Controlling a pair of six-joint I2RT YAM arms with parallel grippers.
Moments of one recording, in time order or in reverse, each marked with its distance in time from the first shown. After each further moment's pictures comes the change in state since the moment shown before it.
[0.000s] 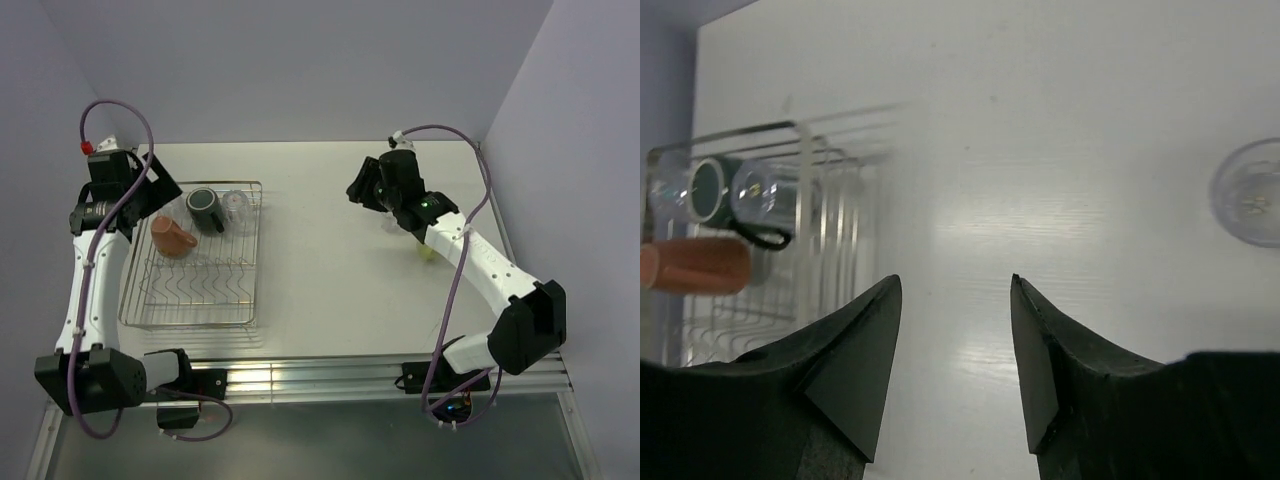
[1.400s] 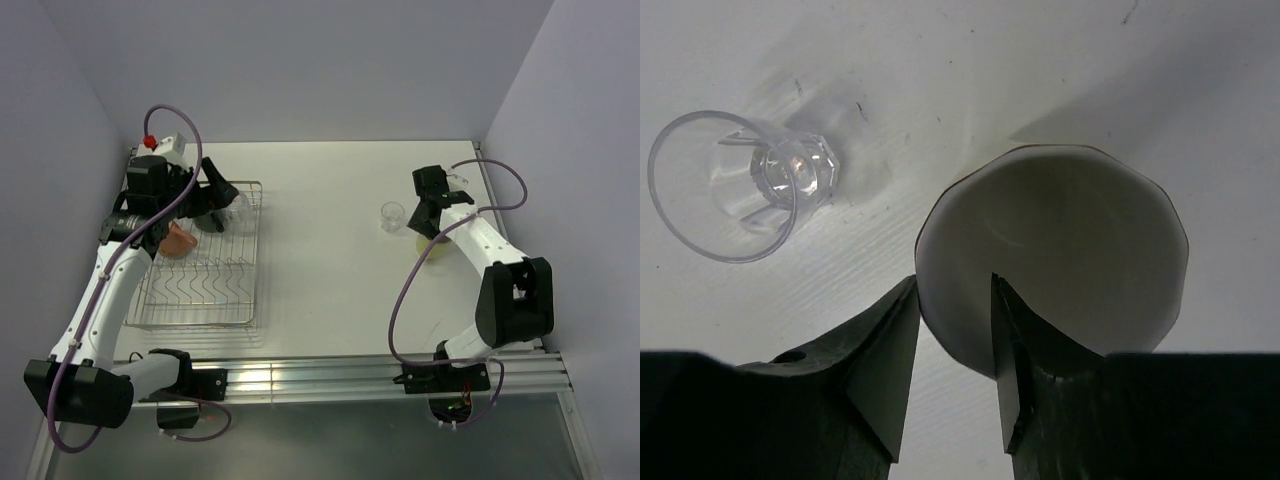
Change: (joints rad) left arm -0.277 -0.090 -0.105 0.200 0.268 0.019; right arm -0.324 0.121 -0.095 -0.324 0.286 0.016
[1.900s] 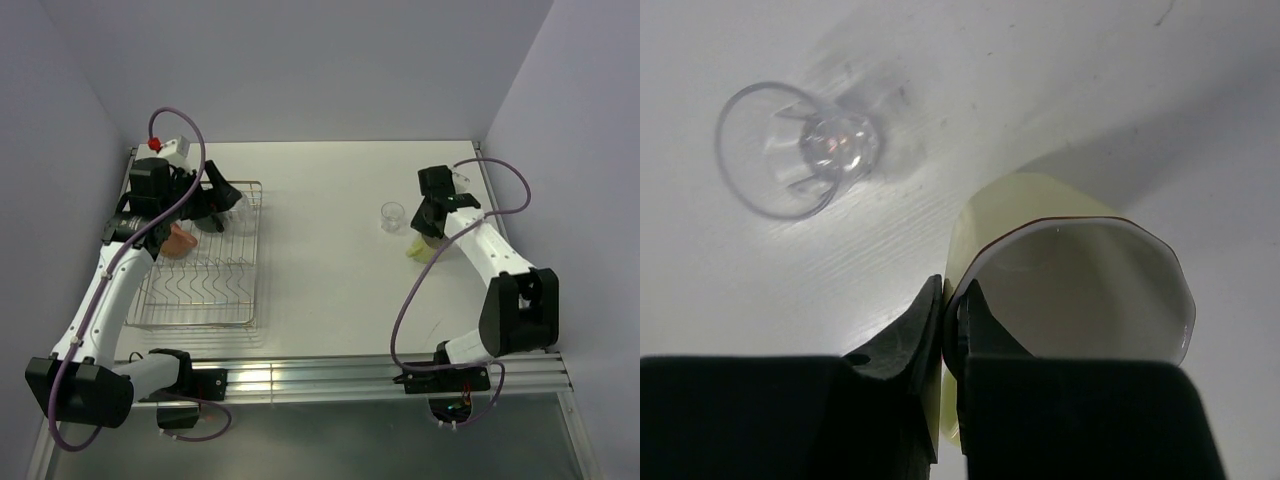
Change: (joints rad) left arm 0.000 0.001 -0.032 0.024 0.028 0.008; right arm -0.009 -0.038 -0.019 0.023 -0.048 -0.031
